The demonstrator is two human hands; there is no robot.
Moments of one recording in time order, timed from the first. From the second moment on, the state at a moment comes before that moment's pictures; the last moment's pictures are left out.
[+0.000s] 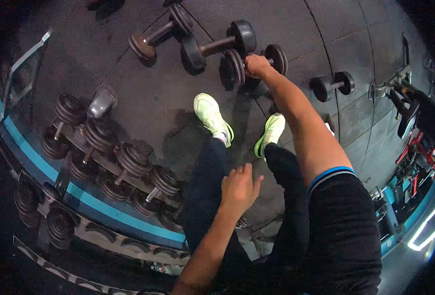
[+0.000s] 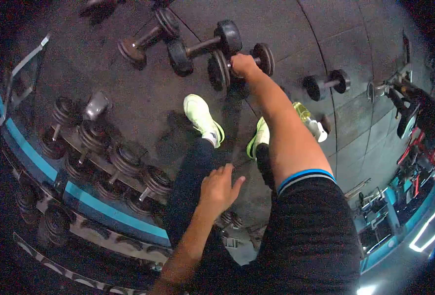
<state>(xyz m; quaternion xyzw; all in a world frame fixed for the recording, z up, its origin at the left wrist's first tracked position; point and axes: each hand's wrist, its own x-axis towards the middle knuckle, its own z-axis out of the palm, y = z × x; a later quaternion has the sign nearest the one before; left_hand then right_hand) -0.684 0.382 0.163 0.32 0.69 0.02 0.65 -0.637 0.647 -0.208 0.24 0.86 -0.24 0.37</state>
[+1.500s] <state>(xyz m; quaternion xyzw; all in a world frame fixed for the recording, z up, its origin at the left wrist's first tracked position) -0.015 0.082 0.156 0.03 0.74 0.30 0.60 -0.165 0.303 0.008 0.09 0.83 -0.55 0.02</state>
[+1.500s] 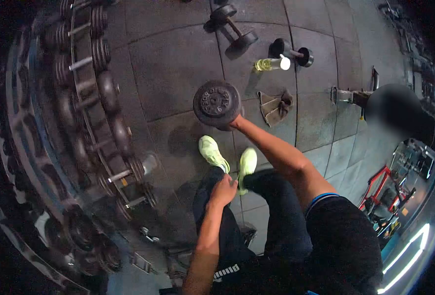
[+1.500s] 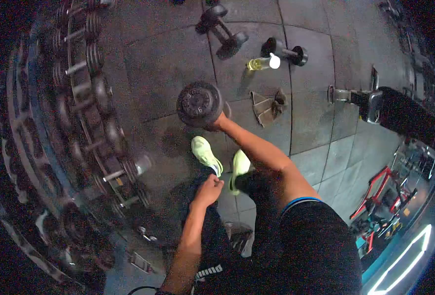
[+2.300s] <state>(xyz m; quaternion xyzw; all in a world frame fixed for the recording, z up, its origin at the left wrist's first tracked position) -0.007 0.073 0.192 0.16 0.88 0.33 0.29 -0.082 0.331 -0.233 -0.02 0.84 -0.54 -0.05</state>
